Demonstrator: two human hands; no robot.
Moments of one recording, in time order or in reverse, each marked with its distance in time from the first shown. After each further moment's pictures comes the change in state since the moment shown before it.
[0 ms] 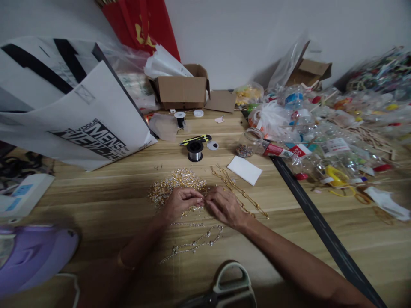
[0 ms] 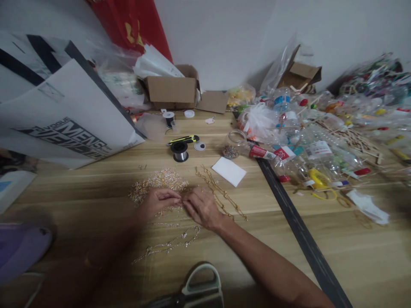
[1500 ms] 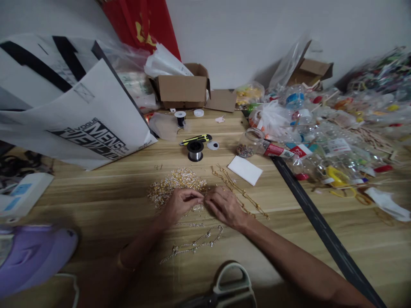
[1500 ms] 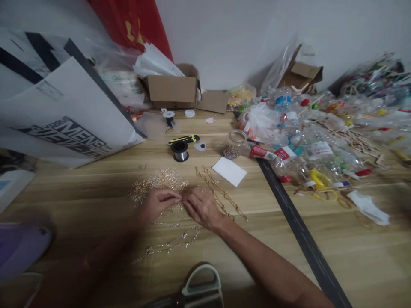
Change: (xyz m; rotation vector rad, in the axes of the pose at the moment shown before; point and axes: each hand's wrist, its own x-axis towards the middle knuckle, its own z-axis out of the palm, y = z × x) left_hand 0.000 -0.002 0.003 0.227 0.041 0.137; right_hand -0.001 0.002 0.001 -0.070 -0.070 0.028
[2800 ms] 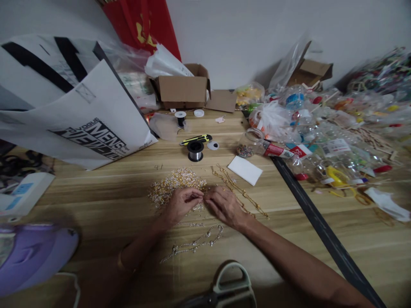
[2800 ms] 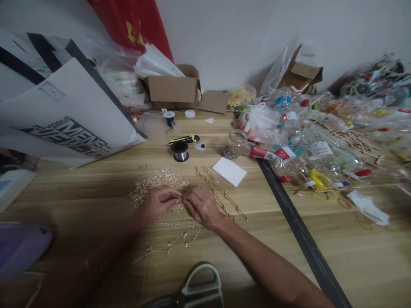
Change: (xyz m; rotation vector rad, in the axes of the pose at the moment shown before) left_hand 0.000 -0.003 0.003 -0.048 0.018 0.019; right_hand 0.001 -0.001 -0.001 0.046 -0.010 0.015
